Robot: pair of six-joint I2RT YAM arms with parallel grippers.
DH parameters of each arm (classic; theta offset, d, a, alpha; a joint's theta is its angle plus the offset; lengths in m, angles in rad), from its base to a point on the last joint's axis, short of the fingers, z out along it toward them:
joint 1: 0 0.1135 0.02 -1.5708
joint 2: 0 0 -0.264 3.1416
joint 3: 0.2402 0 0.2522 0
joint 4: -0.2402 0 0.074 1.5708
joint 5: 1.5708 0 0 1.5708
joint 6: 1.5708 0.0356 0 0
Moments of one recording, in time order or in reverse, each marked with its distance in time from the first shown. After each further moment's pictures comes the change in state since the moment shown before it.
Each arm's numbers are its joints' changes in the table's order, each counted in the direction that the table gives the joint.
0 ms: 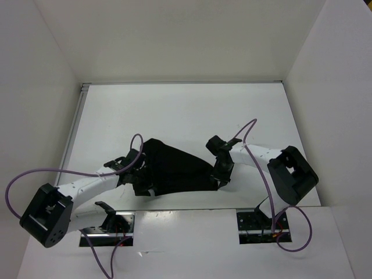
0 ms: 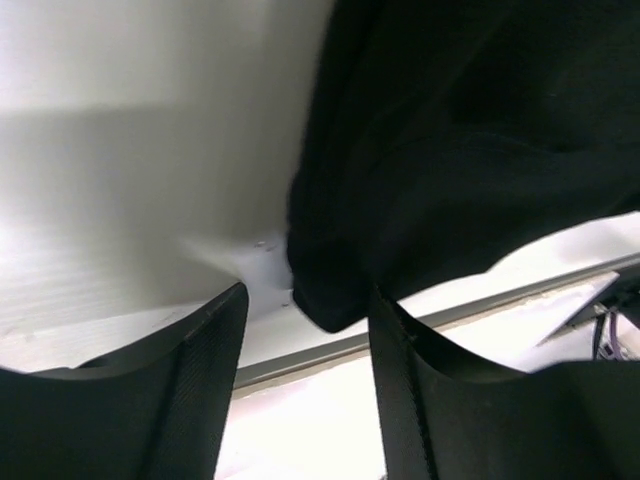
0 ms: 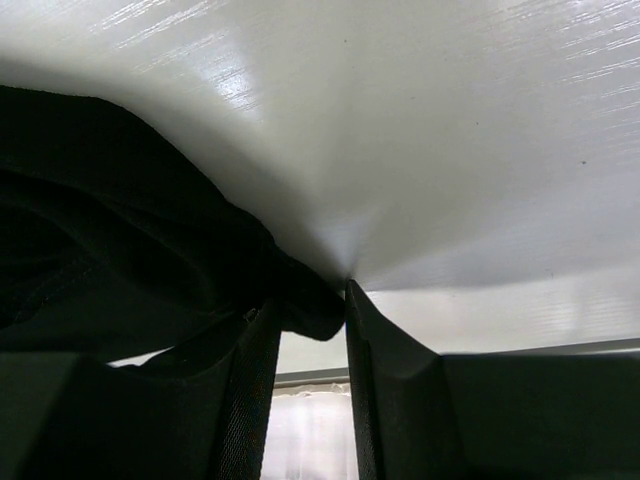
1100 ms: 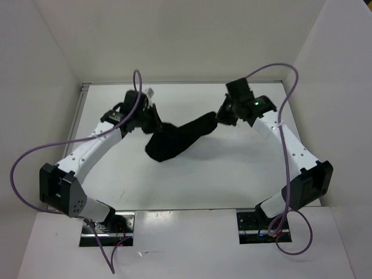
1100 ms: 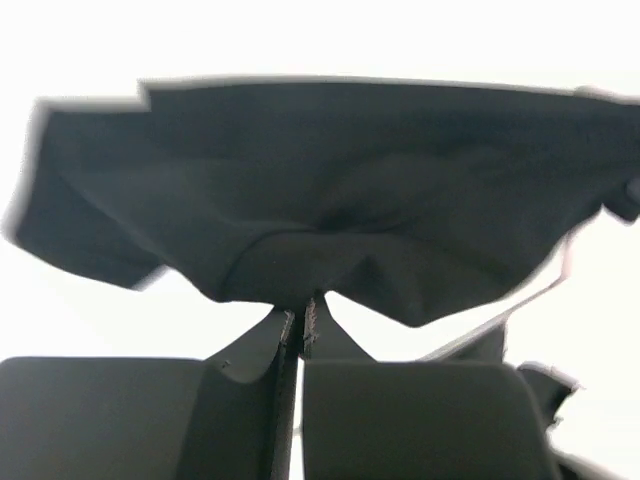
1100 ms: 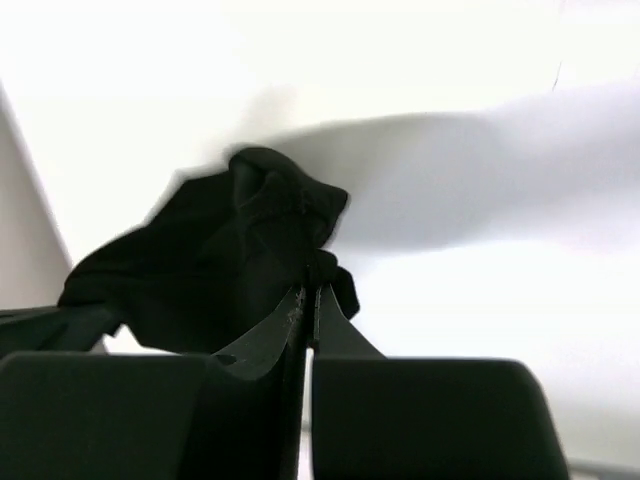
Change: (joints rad) left arm 0.107 0.253 0.724 -0.099 -0.008 0.215; right arm -0.184 -0.084 0.638 -0.113 0.098 -0.195
